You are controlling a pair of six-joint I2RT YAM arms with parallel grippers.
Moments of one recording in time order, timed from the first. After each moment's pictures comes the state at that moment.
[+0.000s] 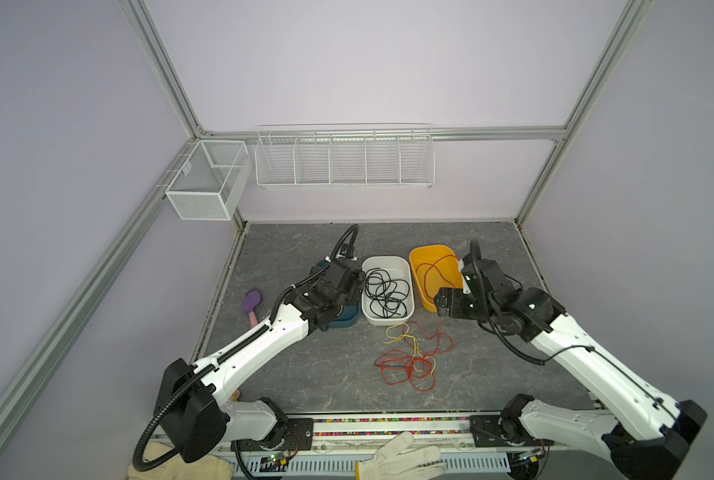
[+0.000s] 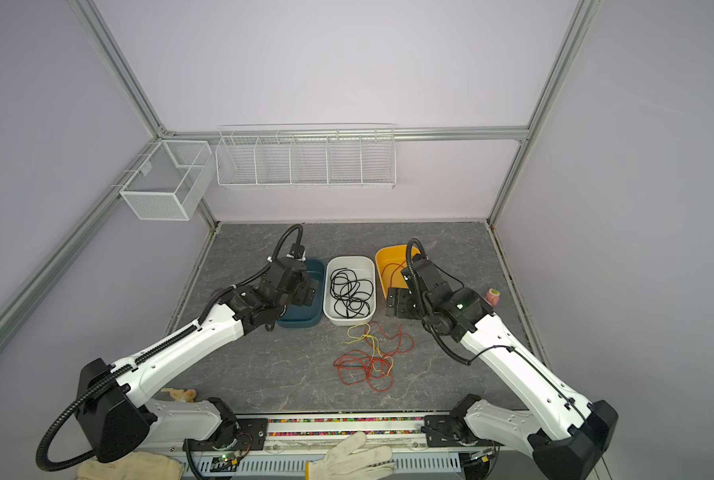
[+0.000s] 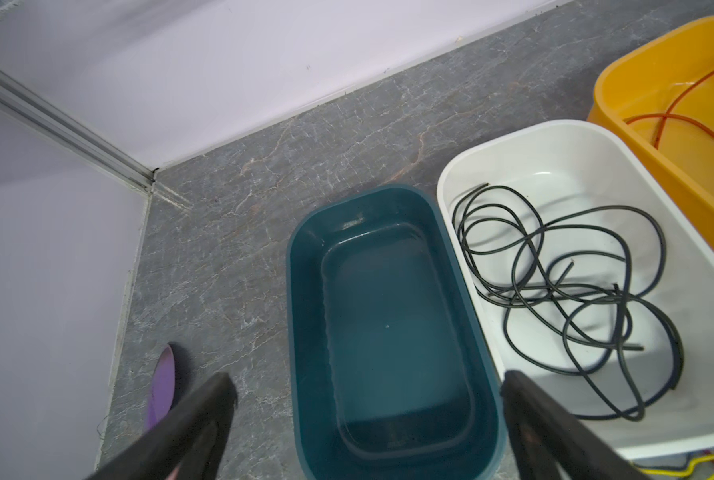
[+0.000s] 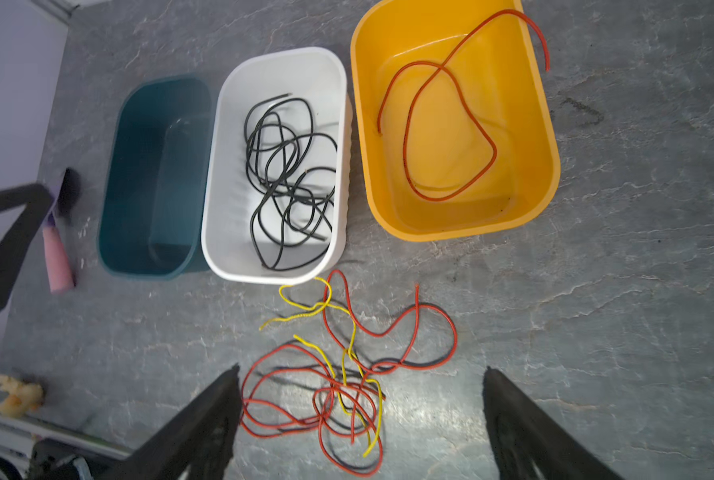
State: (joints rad) left arm -0.75 1.31 1.09 -0.51 -0.55 -0.13; right arm 0.62 1.17 1.17 -0.92 0.15 0.63
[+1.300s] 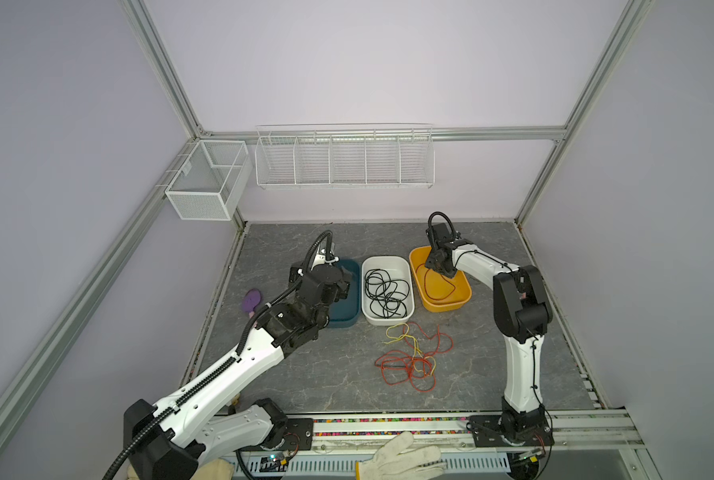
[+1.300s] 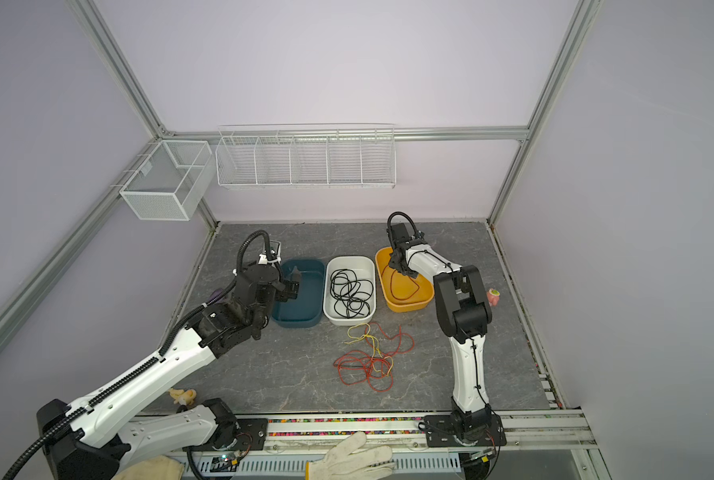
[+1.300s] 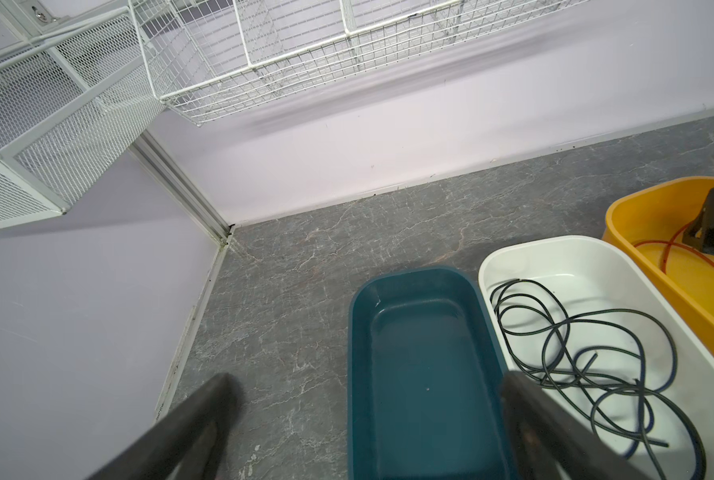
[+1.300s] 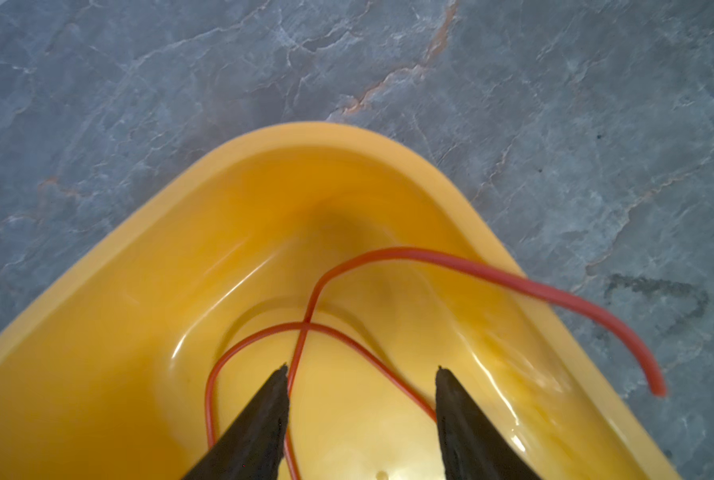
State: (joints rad) left arm -0.78 1.09 0.99 -0.36 -0.70 -0.07; right arm 0.34 2.15 1.62 -0.59 0.30 0.76
